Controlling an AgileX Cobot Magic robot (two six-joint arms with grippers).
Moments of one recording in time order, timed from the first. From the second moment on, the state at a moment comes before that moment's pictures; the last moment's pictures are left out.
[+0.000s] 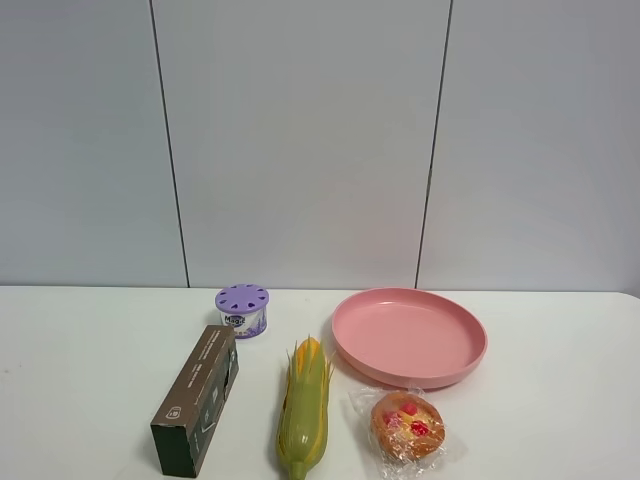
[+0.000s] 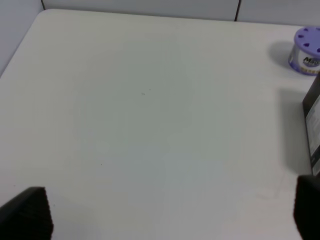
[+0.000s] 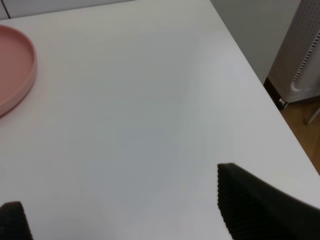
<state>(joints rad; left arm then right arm) 0.10 -0.01 -0.51 -0.01 1.05 -0.03 -0.04 0.00 -0.48 -0.02 1.06 0.05</state>
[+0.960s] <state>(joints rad) 0.08 -0.01 -0.51 -0.01 1.05 -0.03 -0.03 0.00 -0.48 -0.01 1.06 0.04</state>
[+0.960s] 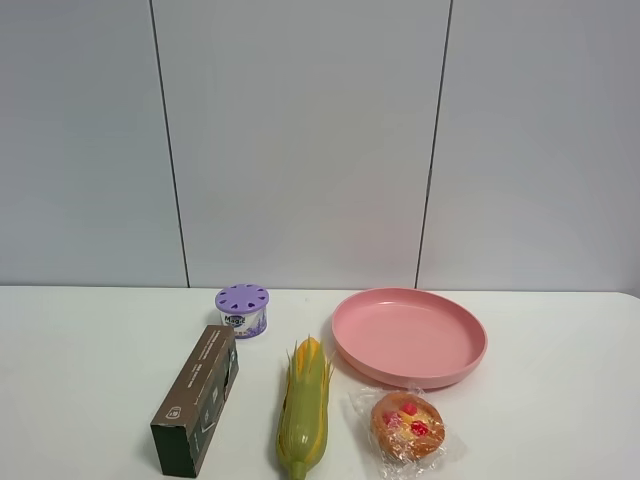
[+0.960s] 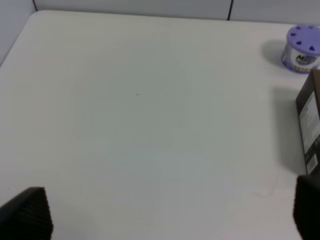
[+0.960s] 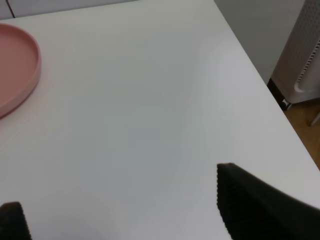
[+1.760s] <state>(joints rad) 0.08 -0.01 -0.51 -0.01 1.05 -0.03 -0.03 0.88 -1.35 0.75 1.02 -0.48</state>
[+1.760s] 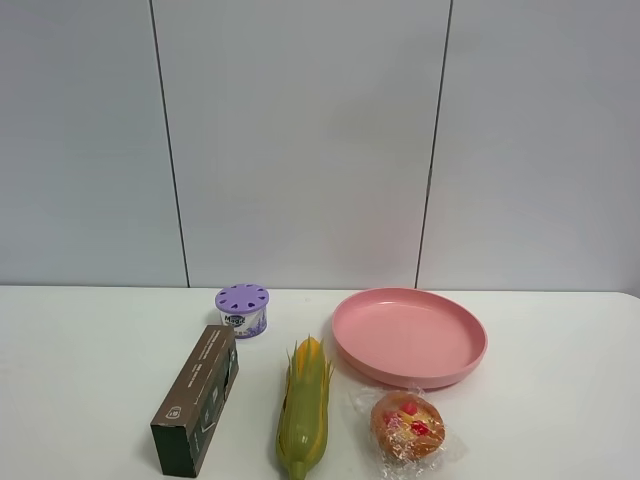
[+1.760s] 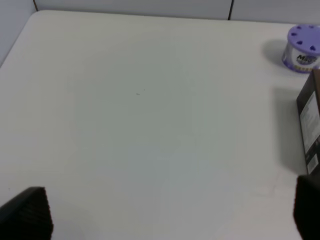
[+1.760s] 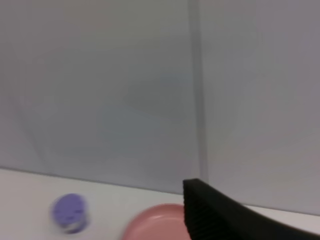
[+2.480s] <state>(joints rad) 0.08 -0.01 -0.51 -0.01 1.05 -0.03 0.66 1.50 -1.53 0.25 0.81 -0.26</state>
